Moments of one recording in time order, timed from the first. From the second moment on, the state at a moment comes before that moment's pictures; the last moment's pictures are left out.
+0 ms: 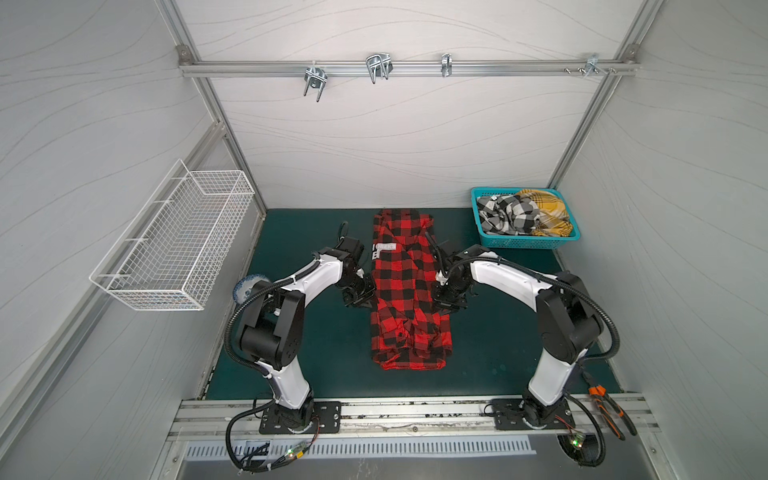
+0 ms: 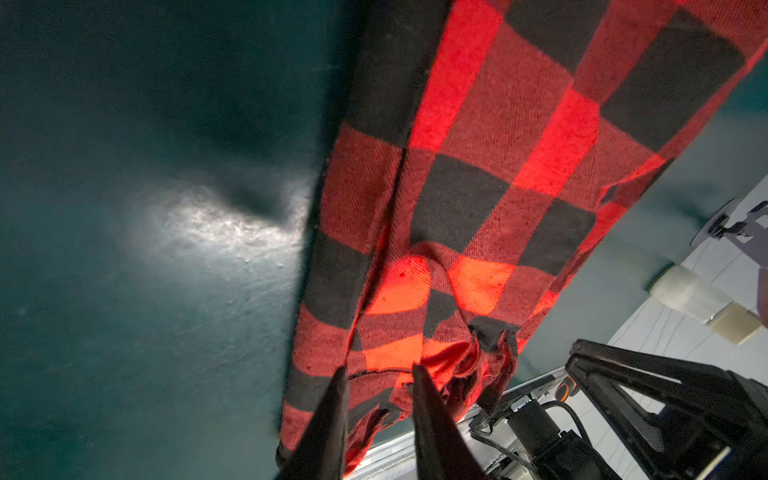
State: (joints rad) left arm -0.31 1.73 1.17 -0.86 0.47 -0.69; right arm 0.63 1.79 1.29 -0.97 -0.37 0.63
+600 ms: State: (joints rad) left arm -0.35 1.73 1.05 -0.79 0.53 -0.70; right arm 0.71 1.81 1.22 -0.90 -0.39 0.68
